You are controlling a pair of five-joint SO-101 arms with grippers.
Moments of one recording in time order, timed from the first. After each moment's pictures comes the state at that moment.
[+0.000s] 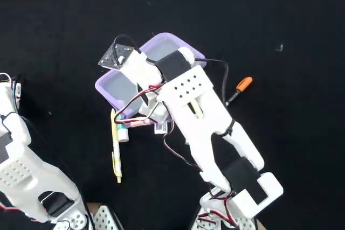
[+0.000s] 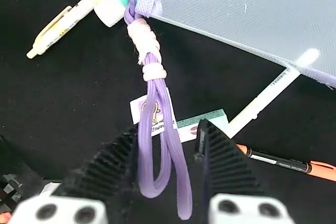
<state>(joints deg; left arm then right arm) -44.5 19.3 18.1 28.5 50.0 -34.0 -2.1 -4.7 99.5 28.1</state>
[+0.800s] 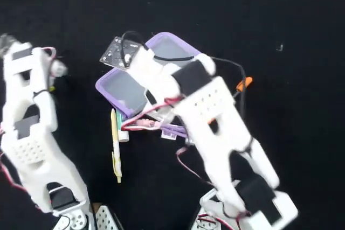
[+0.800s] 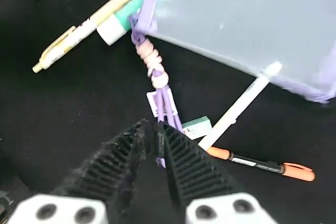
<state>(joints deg) -24.2 27.0 -7.0 60.1 34.2 -34.0 -15.3 -4.7 99.5 28.2</state>
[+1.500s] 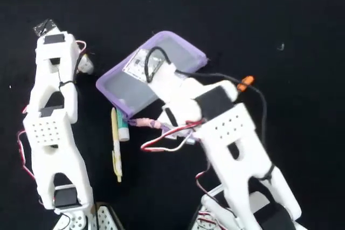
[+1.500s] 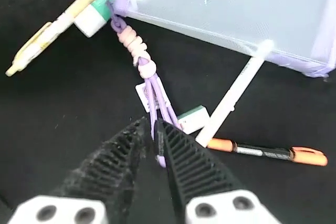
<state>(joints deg) -12.2 42.5 -28.5 74.0 26.4 -29.4 -29.5 24.3 82.2 27.9</state>
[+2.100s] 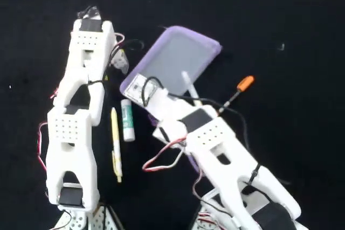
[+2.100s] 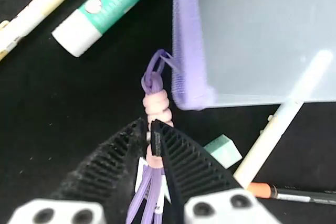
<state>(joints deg) -0.1 43.3 -45.4 93.0 26.4 -31.1 -29.5 53.9 51.8 27.2</state>
